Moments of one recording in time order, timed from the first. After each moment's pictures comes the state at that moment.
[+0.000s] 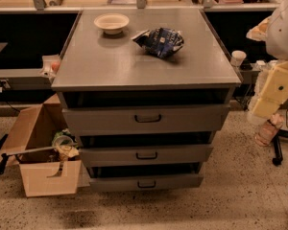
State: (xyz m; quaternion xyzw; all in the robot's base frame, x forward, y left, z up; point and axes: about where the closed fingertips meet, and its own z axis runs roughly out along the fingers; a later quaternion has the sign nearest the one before) arm 0.438 -0.212 0.991 -0.60 0.78 -0.05 0.18
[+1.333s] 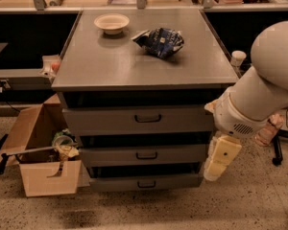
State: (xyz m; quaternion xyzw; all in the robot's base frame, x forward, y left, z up) arm 0.421 -0.167 0.820 -0.61 0.78 0.06 0.14
